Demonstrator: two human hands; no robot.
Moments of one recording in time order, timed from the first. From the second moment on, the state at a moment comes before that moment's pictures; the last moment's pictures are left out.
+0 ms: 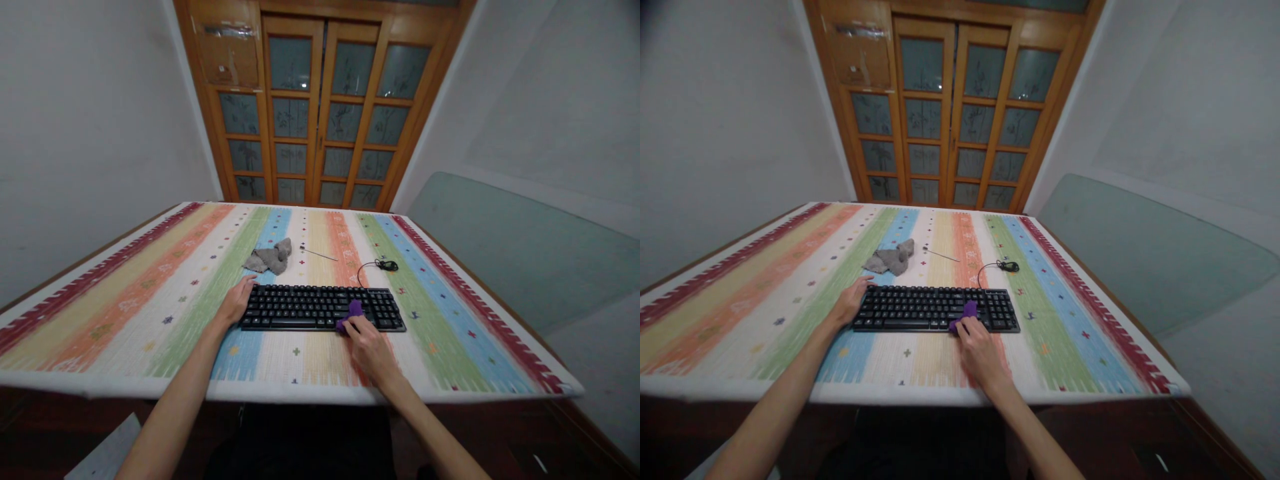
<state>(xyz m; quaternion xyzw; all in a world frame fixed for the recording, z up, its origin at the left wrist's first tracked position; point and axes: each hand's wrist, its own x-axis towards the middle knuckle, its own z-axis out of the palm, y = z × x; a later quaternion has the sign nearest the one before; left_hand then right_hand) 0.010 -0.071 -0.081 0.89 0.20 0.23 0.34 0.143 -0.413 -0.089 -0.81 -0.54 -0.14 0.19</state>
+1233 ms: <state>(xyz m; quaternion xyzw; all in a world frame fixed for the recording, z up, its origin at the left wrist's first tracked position) 0.011 -0.072 -0.080 0.90 0.21 0.23 0.30 0.289 -0.375 -0.038 -0.80 -0.56 -0.01 0.21</state>
